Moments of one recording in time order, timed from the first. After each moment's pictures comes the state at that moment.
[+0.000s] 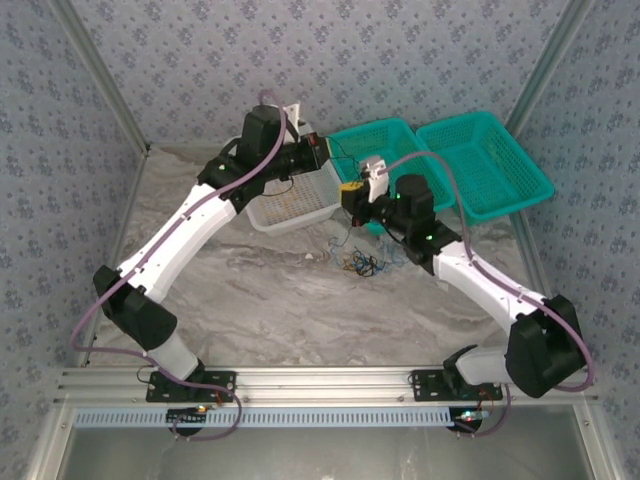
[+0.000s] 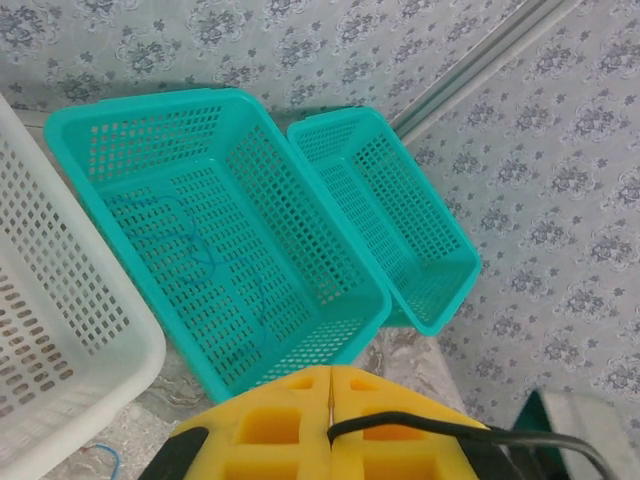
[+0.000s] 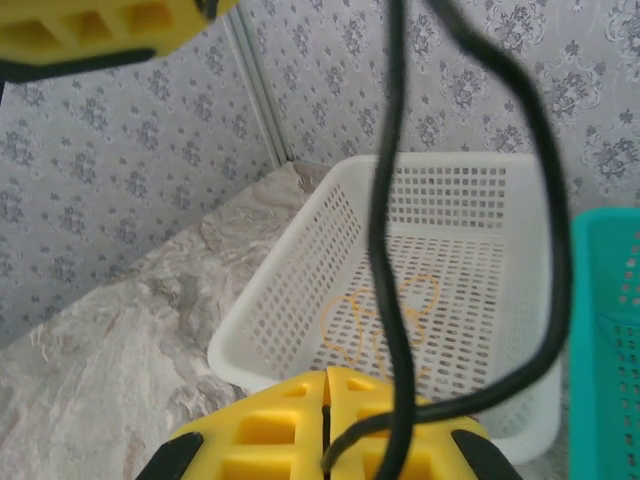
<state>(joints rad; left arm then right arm) -0.65 1.64 1.78 -0.53 0.14 -0.67 0.49 1.32 0.96 0.16 -0.34 0.13</state>
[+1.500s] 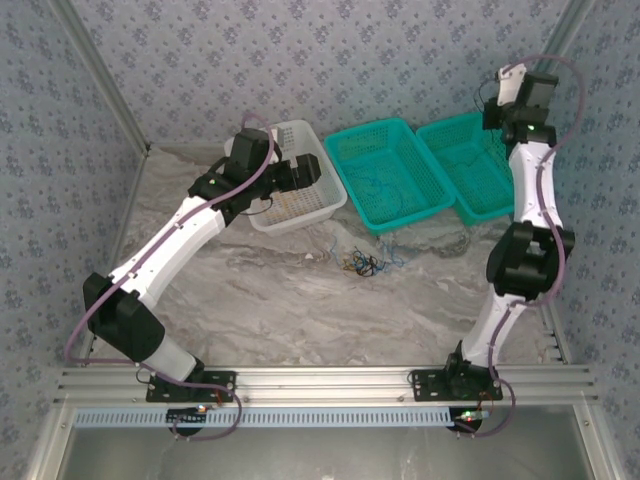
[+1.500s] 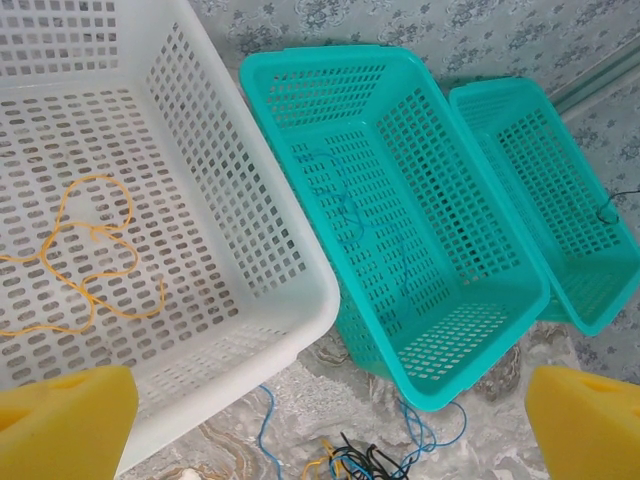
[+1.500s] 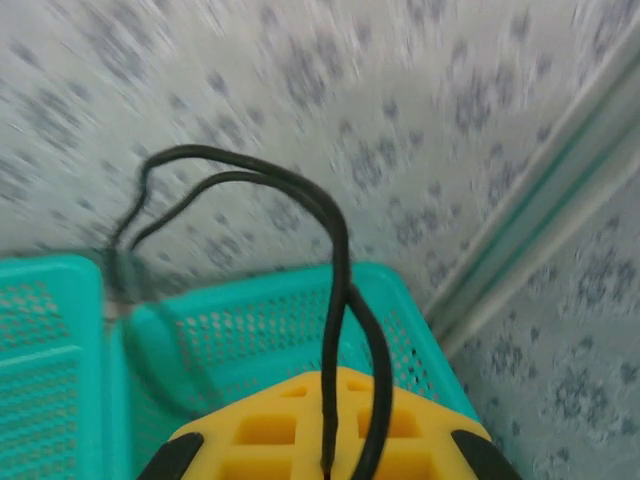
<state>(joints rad) -0.57 1.54 1.52 -0.54 0.04 -0.62 -0.23 1.99 2.01 -0.44 -0.10 -0.27</state>
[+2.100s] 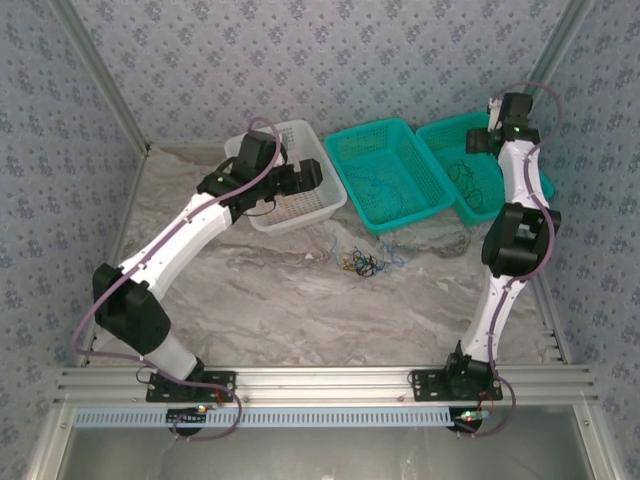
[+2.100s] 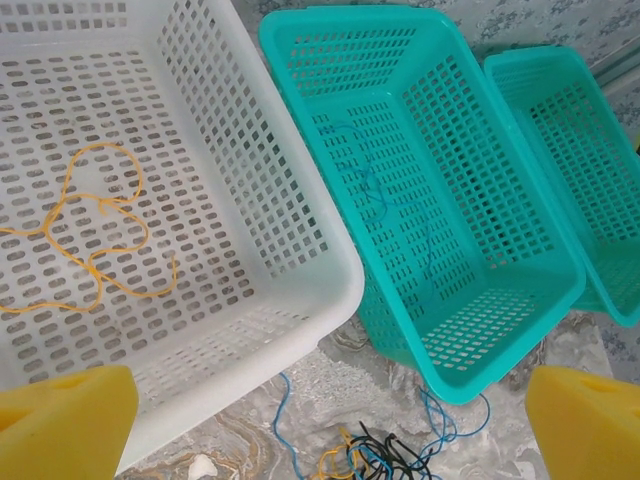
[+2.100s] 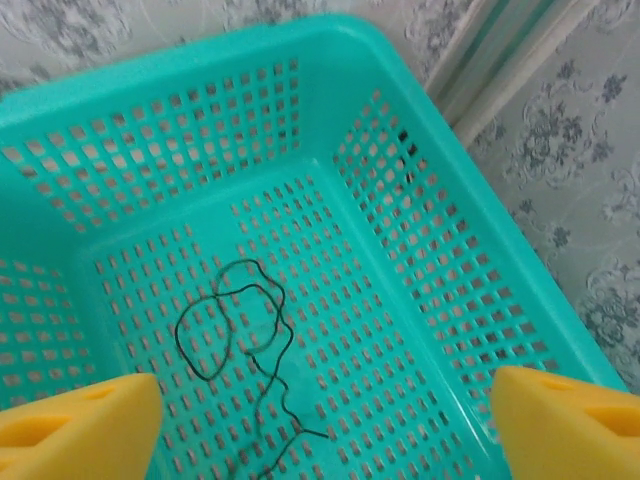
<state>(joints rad) -0.57 1.59 1.53 -0.56 0.04 -0.62 -0.23 2.17 2.09 -0.67 0.07 -0.17</state>
